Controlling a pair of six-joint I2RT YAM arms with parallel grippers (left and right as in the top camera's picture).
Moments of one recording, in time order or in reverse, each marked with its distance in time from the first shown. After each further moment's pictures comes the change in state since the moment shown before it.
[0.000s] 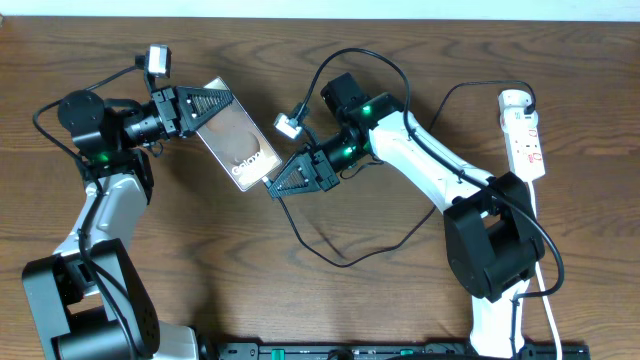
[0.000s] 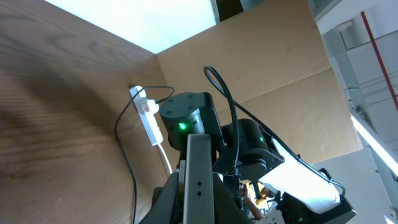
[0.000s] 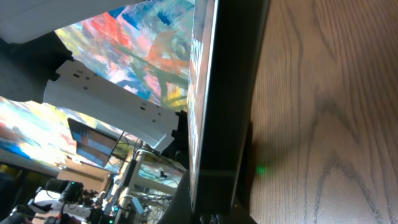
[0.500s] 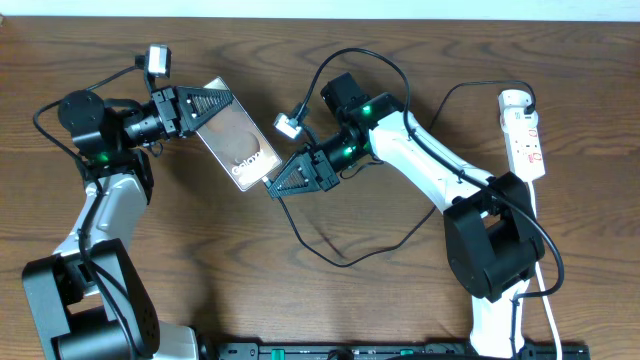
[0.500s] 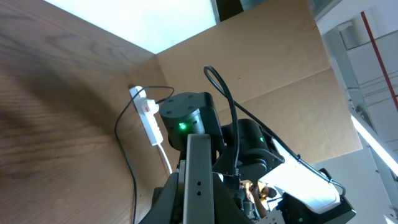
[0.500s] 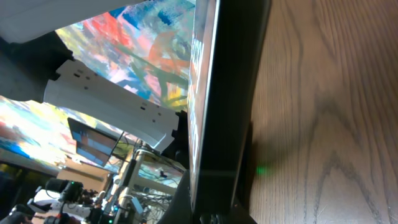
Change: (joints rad) left arm 0.000 0.000 0.000 0.000 -0.001 0.000; right arm 0.000 0.000 0.000 0.006 -0.003 0.000
